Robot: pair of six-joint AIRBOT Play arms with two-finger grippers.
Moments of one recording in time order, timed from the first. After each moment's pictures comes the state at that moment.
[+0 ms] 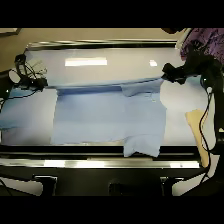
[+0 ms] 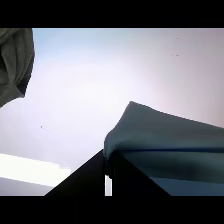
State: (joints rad) left arm 0.15 -1.68 1.58 1.51 -0.88 -1.55; right arm -0.13 -1.79 1.85 2.00 -1.08 -1.47
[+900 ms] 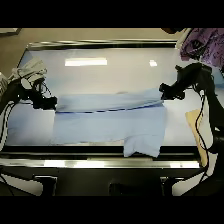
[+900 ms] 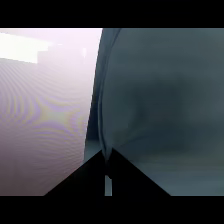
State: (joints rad) left arm 0.13 -1.73 1.46 1.41 -1.25 -1.55; right arm -0.11 -1.81 1.75 1.82 -1.40 -1.48
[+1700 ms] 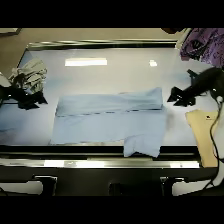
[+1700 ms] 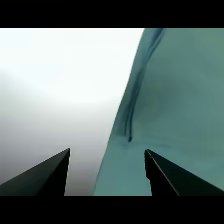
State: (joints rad) left arm 0.28 -1.54 1.41 1.35 -1.29 -1.60; right arm -0.30 -1.62 1.51 1.96 -1.43 -1.62
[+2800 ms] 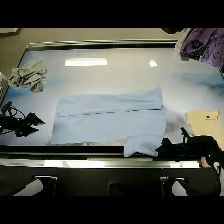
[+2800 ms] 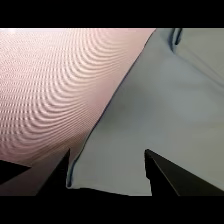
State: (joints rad) left arm 0.49 -1.20 0.86 1.12 -1.21 -1.56; right arm -0.48 -1.06 0.38 2.24 -1.20 -1.80
